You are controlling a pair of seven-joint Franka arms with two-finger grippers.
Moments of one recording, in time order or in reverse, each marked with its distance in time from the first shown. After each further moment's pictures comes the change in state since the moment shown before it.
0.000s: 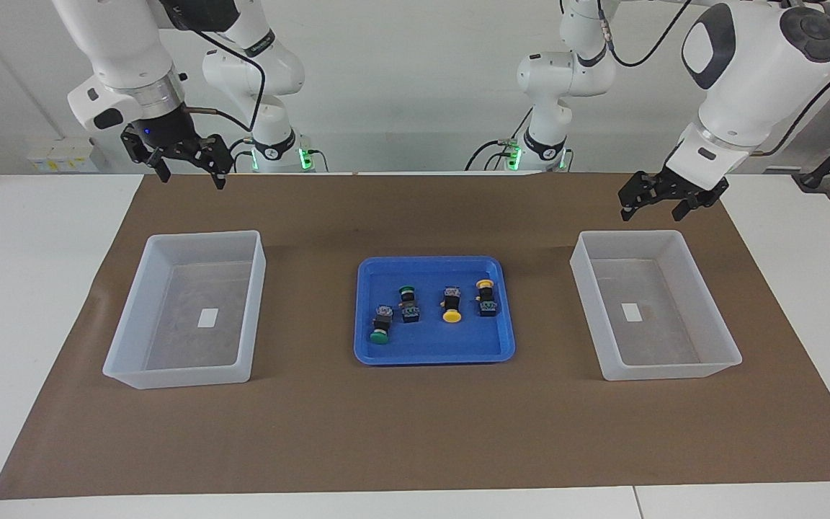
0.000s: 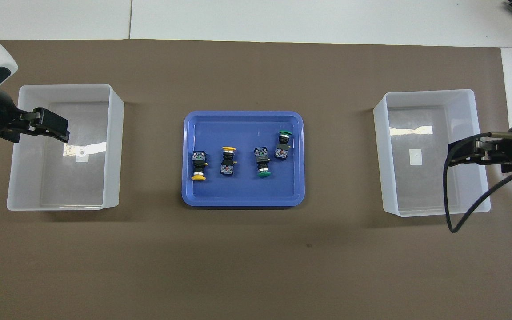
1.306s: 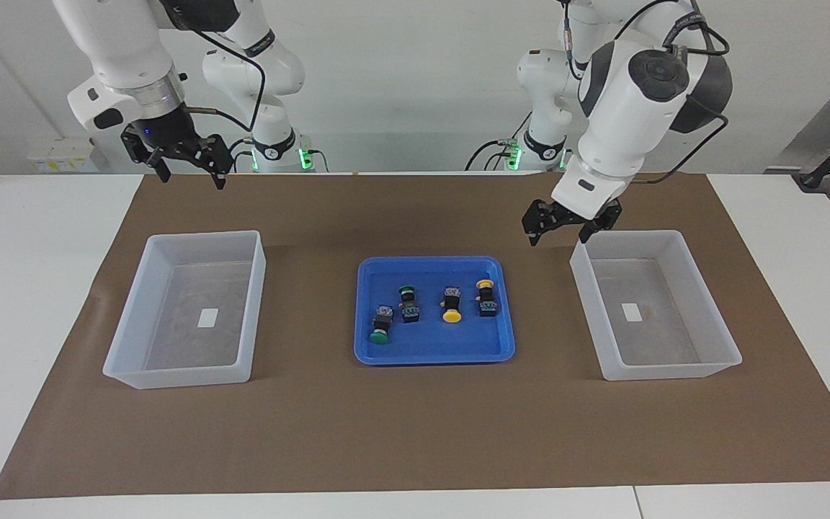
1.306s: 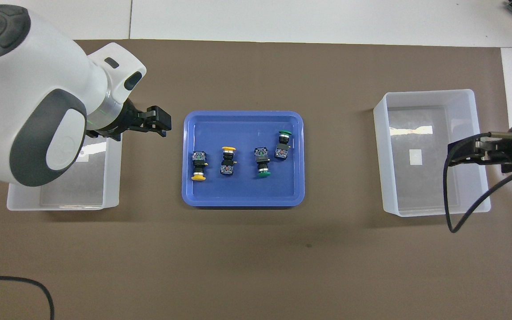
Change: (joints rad) left arm -0.240 0.090 -0.014 -0.067 -0.053 0.241 -0.337; right arm 0.000 0.000 0.000 0.000 0.000 0.000 0.000
